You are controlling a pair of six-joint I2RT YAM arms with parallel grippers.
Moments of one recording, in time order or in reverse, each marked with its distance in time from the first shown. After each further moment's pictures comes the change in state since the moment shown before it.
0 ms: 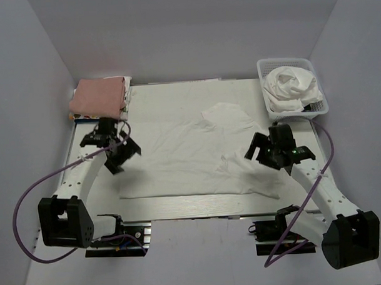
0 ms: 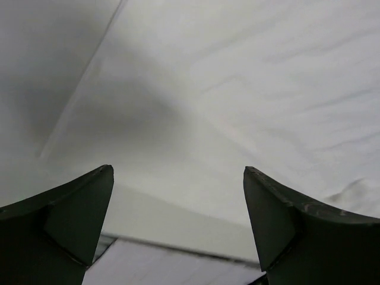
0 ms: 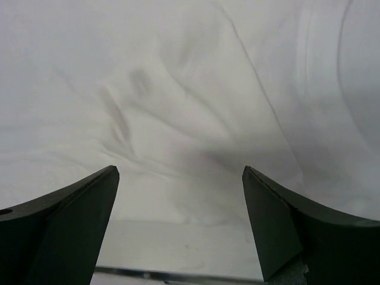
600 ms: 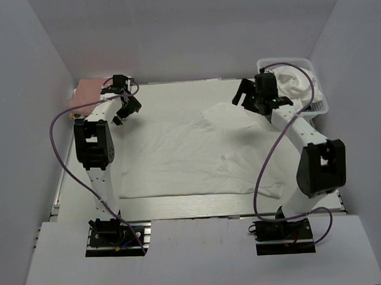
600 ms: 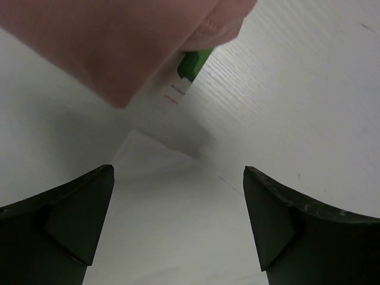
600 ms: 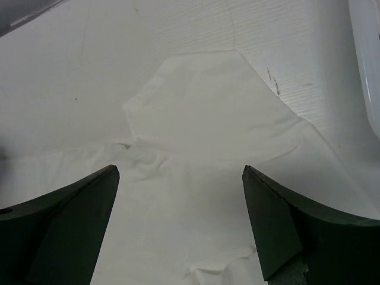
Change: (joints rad) left arm 0.039 0.909 0.939 0.175 -0.265 0.107; right arm -0.003 0.585 0.644 0.329 0.084 -0.045
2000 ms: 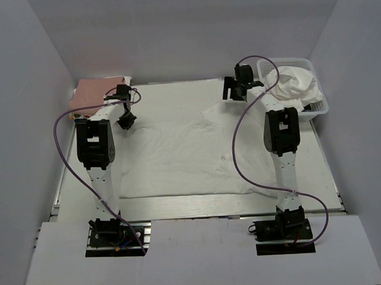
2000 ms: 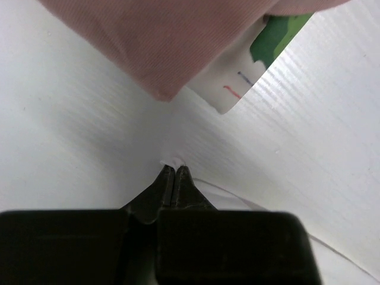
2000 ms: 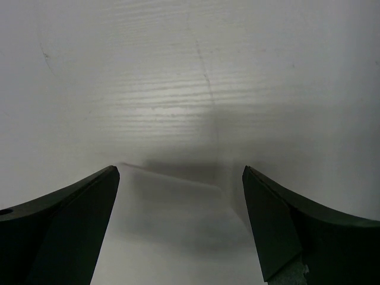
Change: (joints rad) left arm -0.008 0.056 -0.077 0.023 -0.086 0.003; right arm -0.007 0.756 0.707 -0.107 0.067 -0.280
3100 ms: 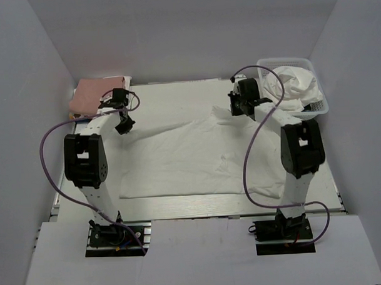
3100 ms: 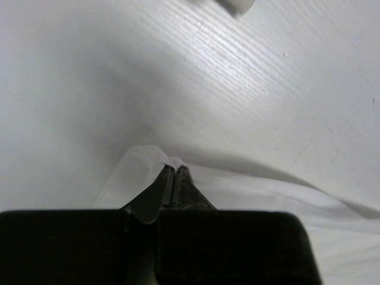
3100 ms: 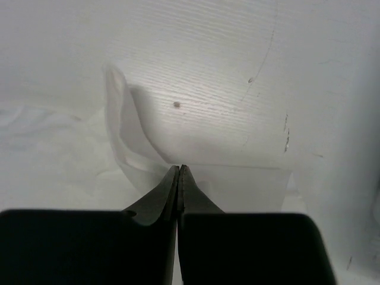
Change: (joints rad) left arm -0.024 -0.302 -0.276 0.041 0.018 0.017; right arm 0.056 -0.400 -0.561 0.217 -0.126 -0.208
